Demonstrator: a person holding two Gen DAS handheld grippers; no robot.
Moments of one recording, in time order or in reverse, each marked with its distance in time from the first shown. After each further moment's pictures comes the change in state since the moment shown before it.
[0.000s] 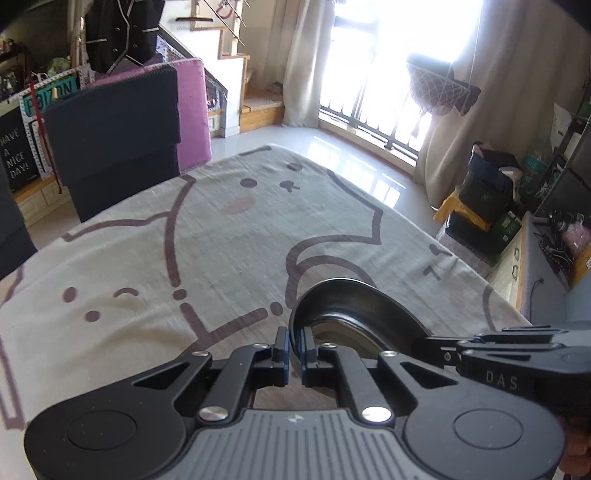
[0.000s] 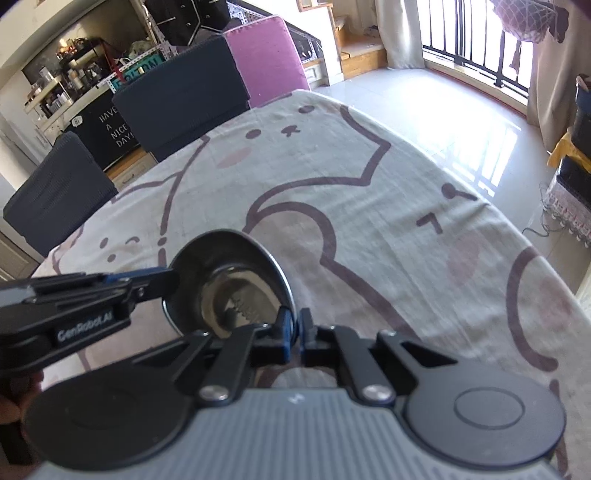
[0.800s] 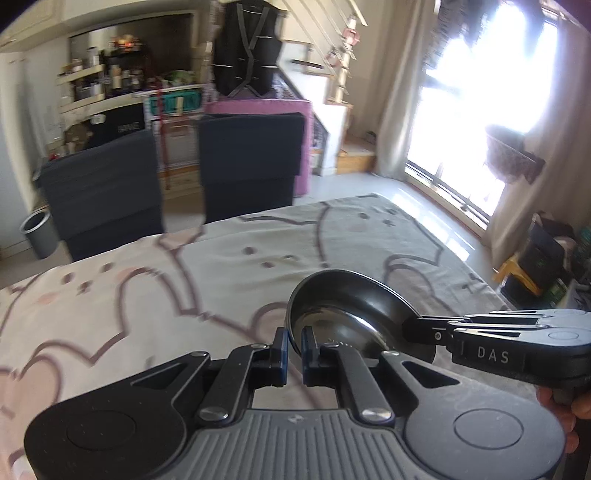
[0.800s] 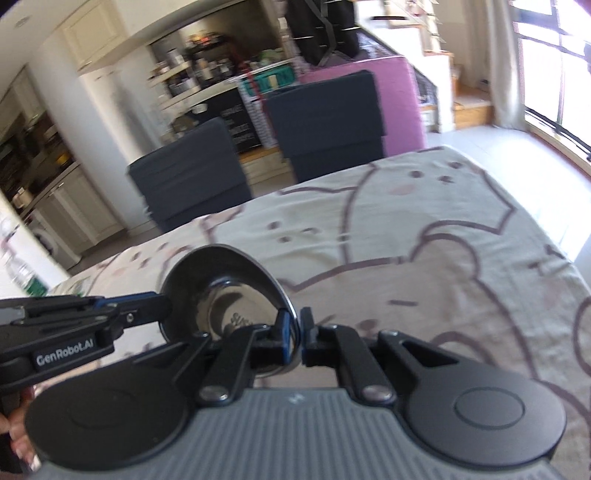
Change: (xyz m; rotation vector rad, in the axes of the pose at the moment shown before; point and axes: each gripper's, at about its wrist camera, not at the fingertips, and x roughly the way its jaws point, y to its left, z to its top) left arm -0.211 0.049 -0.098 -0.214 -0.141 0.246; right arm -0.106 0.125 -0.061 -0.282 -0.073 0.275
